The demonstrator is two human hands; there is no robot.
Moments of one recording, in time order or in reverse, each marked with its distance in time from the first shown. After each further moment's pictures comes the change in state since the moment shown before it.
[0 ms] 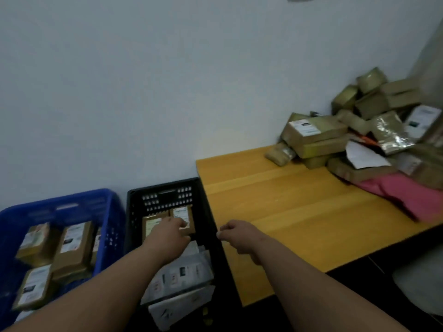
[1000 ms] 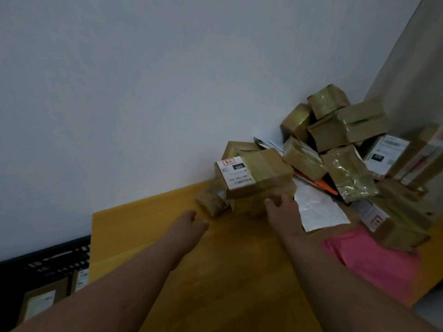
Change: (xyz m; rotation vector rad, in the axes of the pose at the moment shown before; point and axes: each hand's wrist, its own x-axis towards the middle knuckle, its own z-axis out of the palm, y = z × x) left_hand 0.274 0.337 0.039 -0.559 -0.107 -0.067; right_hand 0.175 0.085 -0.408 0.127 0.792 -0.016
